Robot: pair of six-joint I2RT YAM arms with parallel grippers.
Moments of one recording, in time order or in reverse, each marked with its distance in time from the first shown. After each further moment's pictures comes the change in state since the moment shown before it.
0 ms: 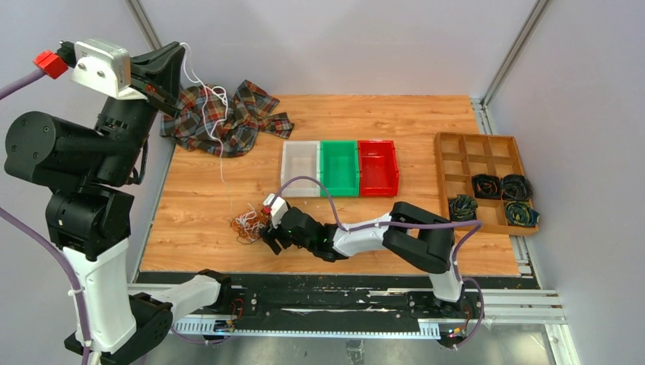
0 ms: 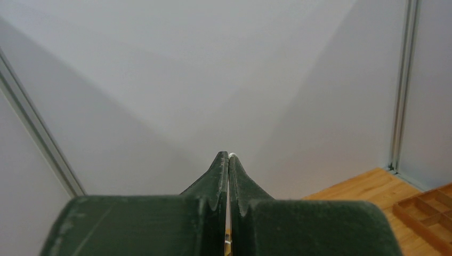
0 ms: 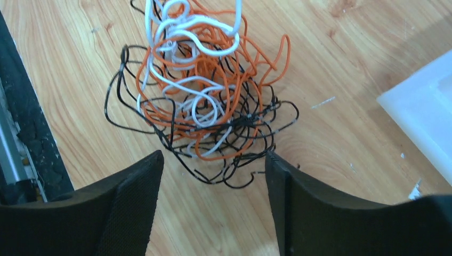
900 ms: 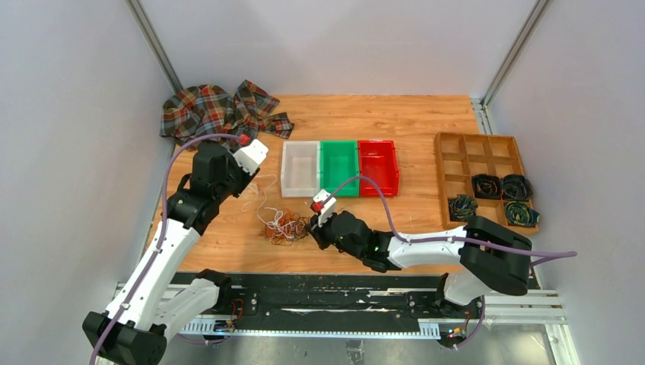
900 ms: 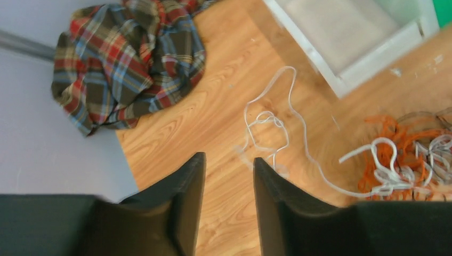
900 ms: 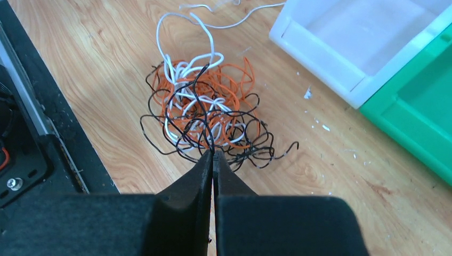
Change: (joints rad) left arm 0.000 -0.204 -1.114 -0.038 -0.181 0.333; right arm -0.036 -0.478 -0.407 0.040 0.089 0.076
